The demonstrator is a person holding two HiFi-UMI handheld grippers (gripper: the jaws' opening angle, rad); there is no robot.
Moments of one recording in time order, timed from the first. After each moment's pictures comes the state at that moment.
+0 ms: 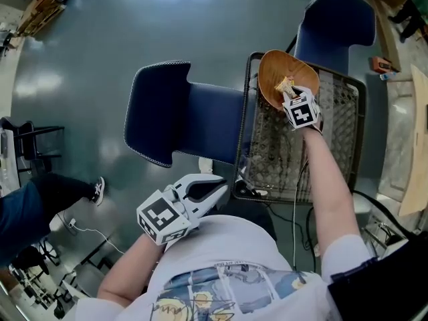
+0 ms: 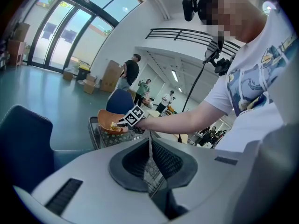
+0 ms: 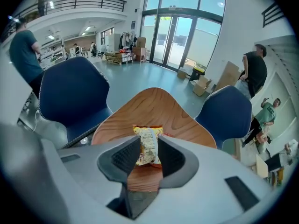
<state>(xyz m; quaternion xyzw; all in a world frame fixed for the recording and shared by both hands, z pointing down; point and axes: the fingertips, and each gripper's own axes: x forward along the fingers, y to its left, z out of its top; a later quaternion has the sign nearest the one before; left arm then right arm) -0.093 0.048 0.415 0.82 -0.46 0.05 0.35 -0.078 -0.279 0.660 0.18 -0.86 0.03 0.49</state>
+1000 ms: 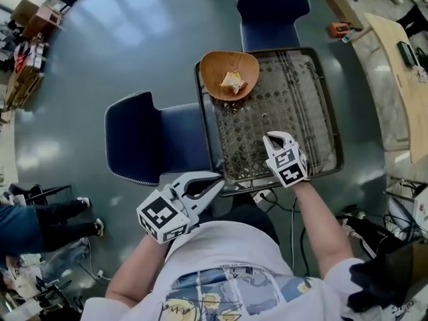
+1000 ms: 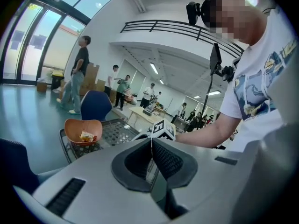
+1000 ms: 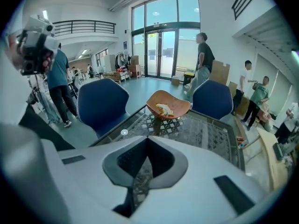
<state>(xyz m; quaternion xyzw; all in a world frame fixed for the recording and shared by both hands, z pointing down) 0.029 0.038 0.382 0.88 -0.38 0.10 0.28 0.100 -0.099 0.571 0.20 -0.89 0.09 0.39</state>
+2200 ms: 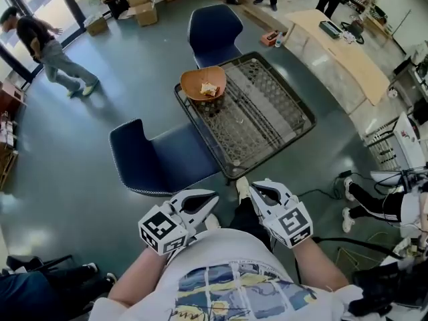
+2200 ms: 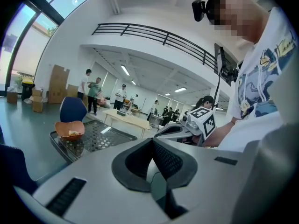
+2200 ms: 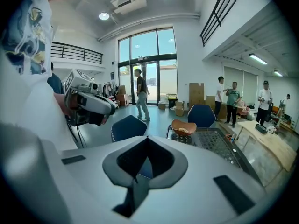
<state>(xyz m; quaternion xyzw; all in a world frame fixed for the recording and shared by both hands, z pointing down) -0.042 0.271 0.333 0.95 -0.22 0.09 0.20 0.042 0.249 0.372 0.35 -0.91 0.09 0.21</state>
